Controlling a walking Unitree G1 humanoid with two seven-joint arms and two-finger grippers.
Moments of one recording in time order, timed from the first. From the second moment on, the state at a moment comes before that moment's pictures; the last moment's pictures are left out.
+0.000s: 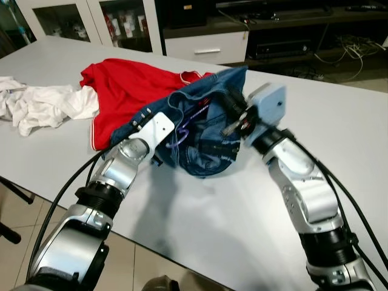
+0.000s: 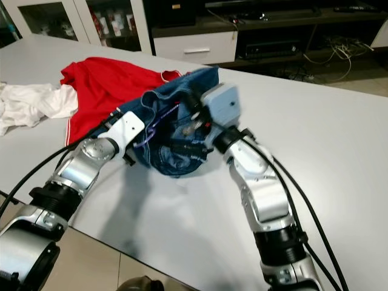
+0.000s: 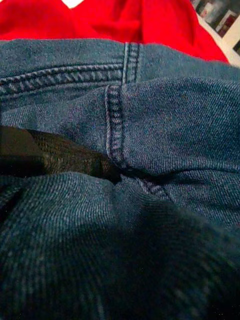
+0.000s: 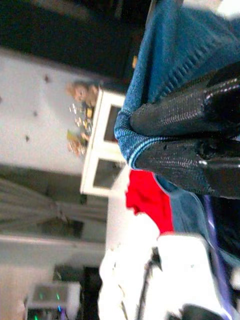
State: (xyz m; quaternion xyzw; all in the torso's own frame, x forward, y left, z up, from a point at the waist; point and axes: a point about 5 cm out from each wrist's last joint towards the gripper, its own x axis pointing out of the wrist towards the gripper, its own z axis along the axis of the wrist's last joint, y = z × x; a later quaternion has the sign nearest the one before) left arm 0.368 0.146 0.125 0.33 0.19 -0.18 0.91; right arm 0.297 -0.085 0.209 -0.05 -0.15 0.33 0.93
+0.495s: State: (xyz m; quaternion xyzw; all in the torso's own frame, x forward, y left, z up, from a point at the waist) left arm 0.369 0.143 0.128 0.31 0.20 -0.18 0.91; right arm 0.292 -0.071 0.182 -0.07 -0.10 0.37 0.92
